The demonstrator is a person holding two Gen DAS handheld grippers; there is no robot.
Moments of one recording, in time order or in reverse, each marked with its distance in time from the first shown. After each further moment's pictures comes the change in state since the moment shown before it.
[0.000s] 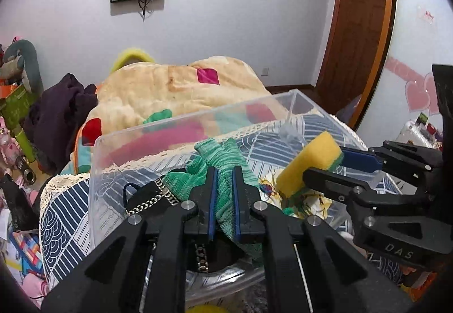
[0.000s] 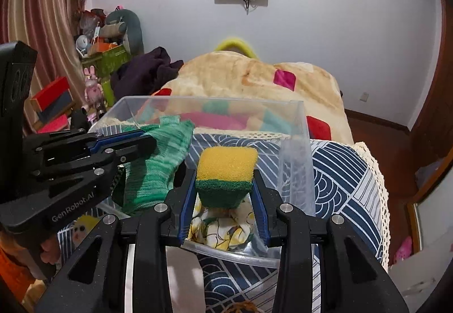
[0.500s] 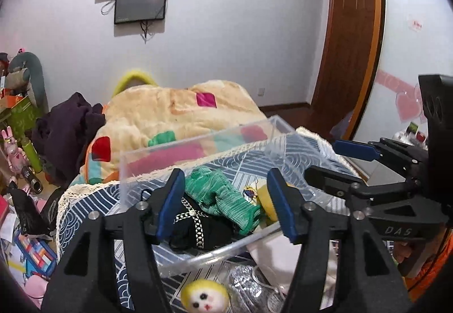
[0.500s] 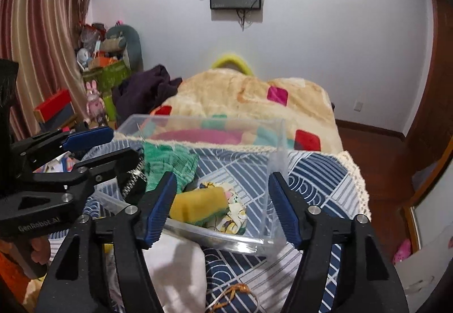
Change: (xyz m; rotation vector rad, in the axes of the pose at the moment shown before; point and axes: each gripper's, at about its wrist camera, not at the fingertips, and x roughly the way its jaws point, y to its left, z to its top) left arm -0.075 -0.005 0.001 -0.002 -0.127 -0.012; right arm -0.054 -0.008 0.005 0.017 -0.117 -0.011
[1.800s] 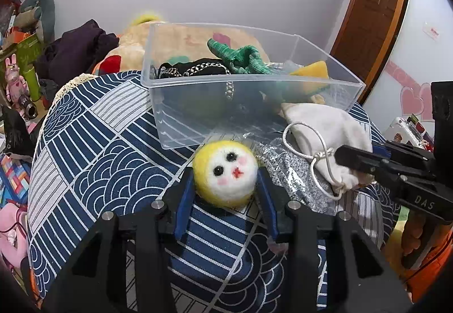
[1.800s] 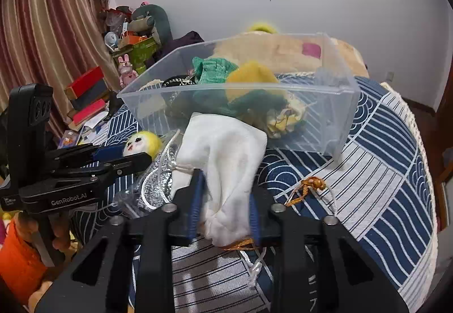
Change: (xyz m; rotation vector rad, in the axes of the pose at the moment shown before) left arm -0.006 0.024 -0.127 -0.157 0.187 -0.015; right arm 0.013 0.026 -0.084 0.016 0.143 0.179
